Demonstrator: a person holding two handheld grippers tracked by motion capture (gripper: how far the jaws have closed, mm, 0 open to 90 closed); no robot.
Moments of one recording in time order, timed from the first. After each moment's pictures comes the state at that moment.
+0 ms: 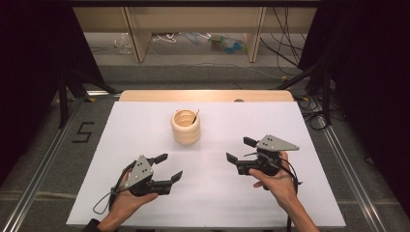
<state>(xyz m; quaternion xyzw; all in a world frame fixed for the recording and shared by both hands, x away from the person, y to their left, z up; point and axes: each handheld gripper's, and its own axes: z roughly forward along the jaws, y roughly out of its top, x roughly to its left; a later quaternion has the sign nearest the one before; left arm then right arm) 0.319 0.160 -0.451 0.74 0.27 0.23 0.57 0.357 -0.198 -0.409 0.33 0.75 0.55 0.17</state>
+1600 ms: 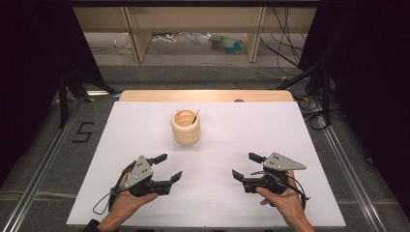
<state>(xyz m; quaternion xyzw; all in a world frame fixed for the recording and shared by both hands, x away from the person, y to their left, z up) 0.319 0.162 -0.452 0.74 0.27 0.24 0.56 0.325 -0.215 -0.435 0.33 0.76 0.54 0.17</state>
